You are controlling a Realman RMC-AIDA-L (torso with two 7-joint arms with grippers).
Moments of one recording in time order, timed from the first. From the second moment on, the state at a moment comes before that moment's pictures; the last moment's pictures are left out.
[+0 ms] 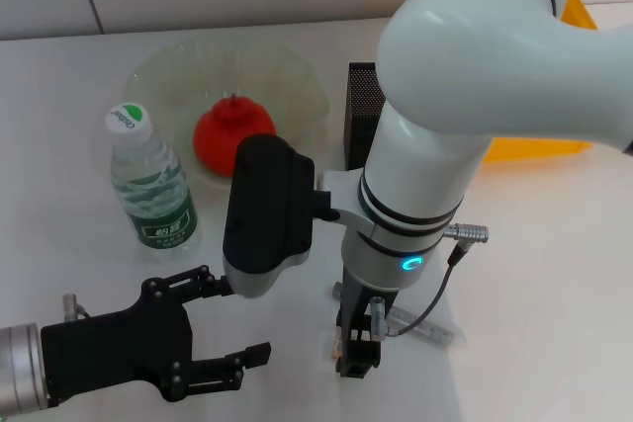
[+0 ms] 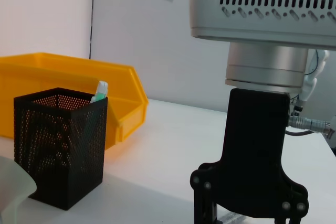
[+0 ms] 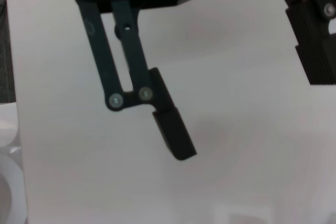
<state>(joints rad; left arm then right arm) -0.29 -2.03 1.30 0.54 1.50 1.51 -0.98 0.92 2.09 -2.07 -1.15 -2.37 -1.47 2.64</state>
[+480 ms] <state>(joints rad) -0.29 -2.03 1.30 0.54 1.50 1.51 -0.98 0.92 2.09 -2.08 -1.14 -2.37 -1.47 2.64</state>
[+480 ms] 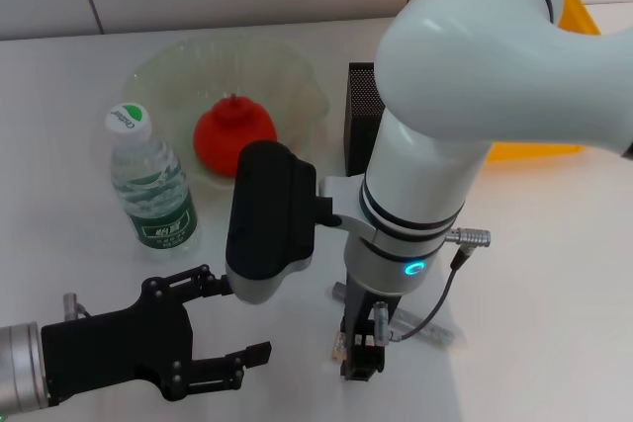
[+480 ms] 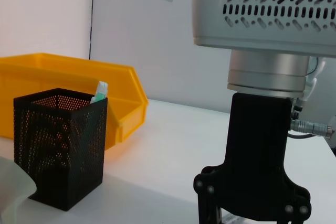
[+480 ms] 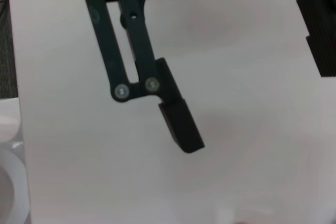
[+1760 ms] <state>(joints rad) -0.29 -2.04 1.28 0.54 1.50 1.53 -0.98 0.80 2.08 -1.56 -1.54 -2.63 -1.66 2.63</state>
